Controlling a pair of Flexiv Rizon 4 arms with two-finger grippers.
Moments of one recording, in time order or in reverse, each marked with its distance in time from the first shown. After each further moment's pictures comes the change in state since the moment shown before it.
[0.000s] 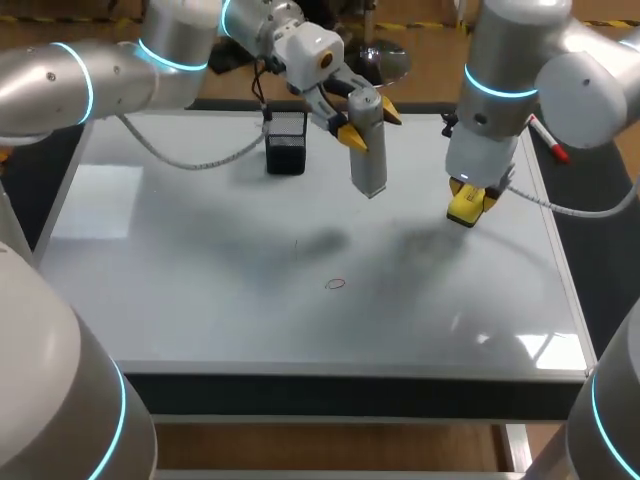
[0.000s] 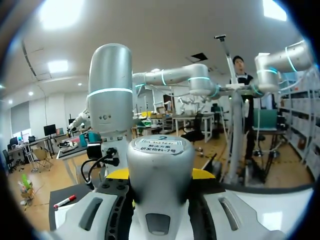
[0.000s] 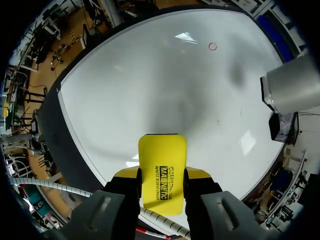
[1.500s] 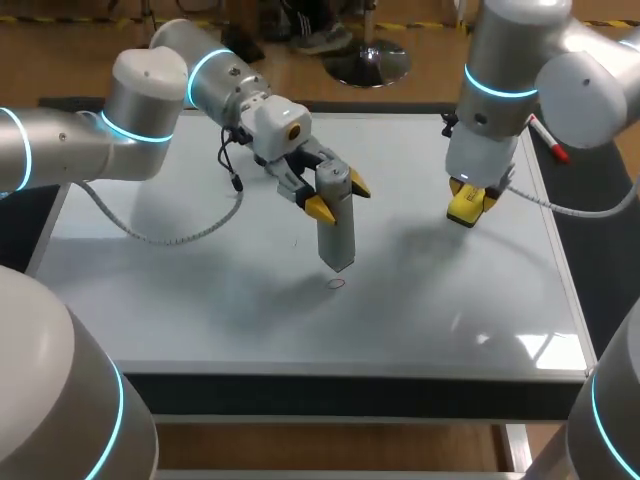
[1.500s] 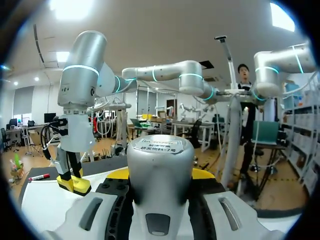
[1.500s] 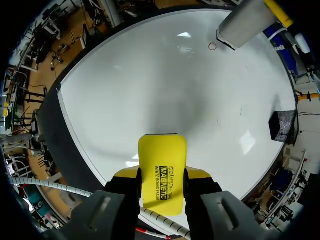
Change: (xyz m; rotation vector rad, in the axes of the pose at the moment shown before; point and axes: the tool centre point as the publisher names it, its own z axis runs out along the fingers) left arm 0.100 0.034 0.041 0.053 -0.014 -0.131; right arm 0.000 0.000 0.000 0.000 0.000 0.000
